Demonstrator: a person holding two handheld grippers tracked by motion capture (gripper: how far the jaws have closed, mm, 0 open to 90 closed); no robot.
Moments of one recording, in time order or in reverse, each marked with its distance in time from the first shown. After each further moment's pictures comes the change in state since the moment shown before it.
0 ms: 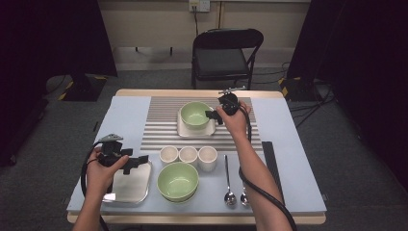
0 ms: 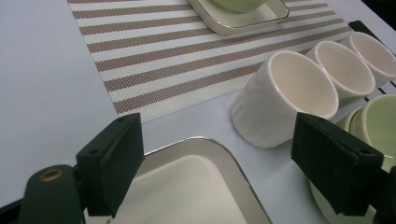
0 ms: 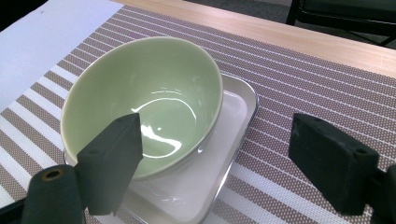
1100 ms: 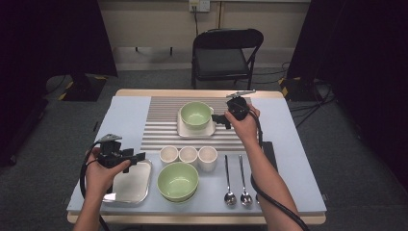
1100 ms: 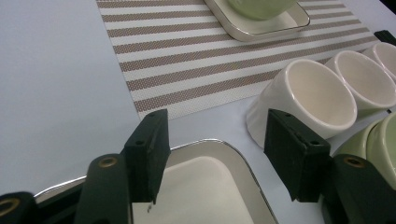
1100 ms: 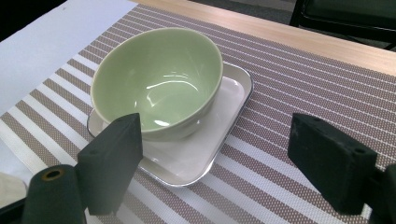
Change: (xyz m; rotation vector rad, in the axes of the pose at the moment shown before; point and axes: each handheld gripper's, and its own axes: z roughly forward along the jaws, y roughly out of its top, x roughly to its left) left arm -0.004 0.000 -0.005 -0.025 0.096 -0.032; right arm -0.003 -0.014 -0.037 -0.018 0.027 -0.028
